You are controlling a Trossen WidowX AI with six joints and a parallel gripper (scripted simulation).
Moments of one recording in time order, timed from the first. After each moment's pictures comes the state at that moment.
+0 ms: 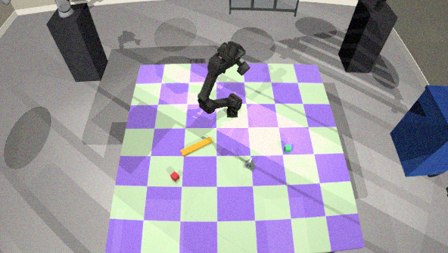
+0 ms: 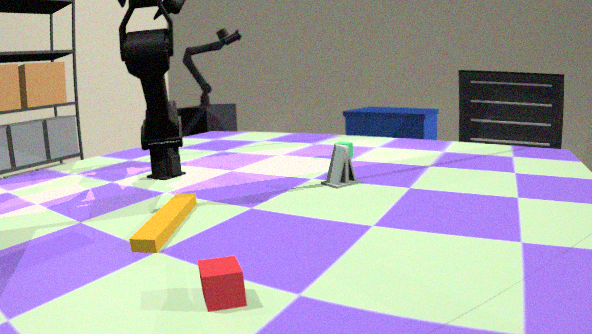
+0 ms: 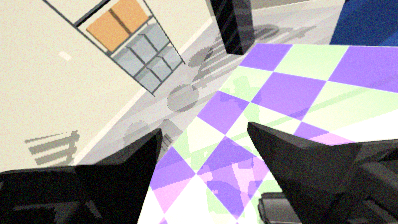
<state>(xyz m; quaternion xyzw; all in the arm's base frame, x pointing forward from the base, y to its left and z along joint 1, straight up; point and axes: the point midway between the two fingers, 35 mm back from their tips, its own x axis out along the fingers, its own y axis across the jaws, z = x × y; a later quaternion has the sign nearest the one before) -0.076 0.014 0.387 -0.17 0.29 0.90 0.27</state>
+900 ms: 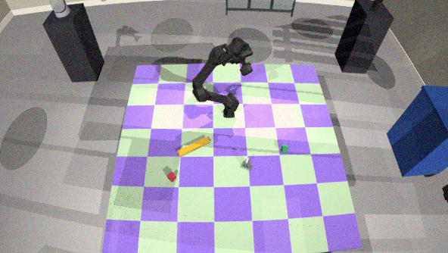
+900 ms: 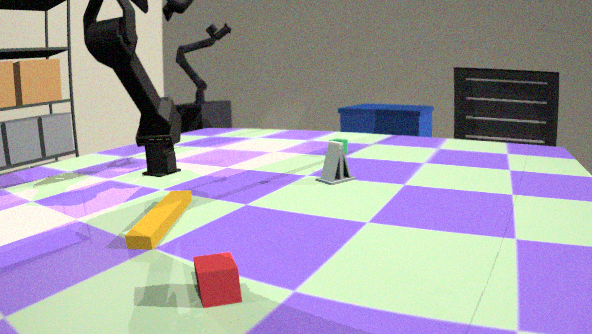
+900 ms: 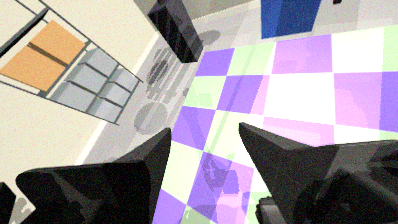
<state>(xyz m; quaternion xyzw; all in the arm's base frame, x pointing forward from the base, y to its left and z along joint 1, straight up) -0.080 0.077 0.377 -0.16 0.34 0.82 0.43</state>
